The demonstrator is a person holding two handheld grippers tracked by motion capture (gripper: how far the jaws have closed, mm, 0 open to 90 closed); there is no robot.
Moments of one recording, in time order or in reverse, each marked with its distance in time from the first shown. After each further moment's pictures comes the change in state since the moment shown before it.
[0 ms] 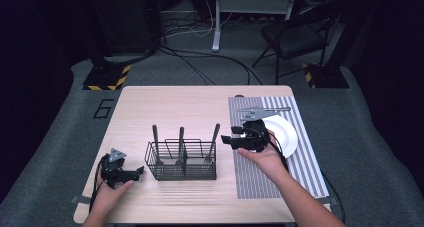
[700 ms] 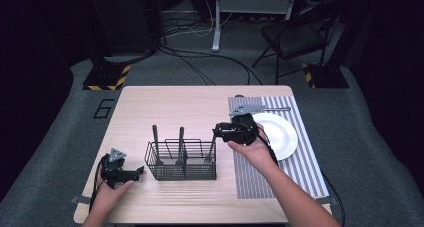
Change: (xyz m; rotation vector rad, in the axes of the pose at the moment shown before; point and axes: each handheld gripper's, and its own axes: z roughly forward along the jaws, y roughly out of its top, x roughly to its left) left arm 0.000 0.000 0.000 0.000 0.000 0.000; right arm 0.003 0.017 0.026 -0.003 0.028 -0.042
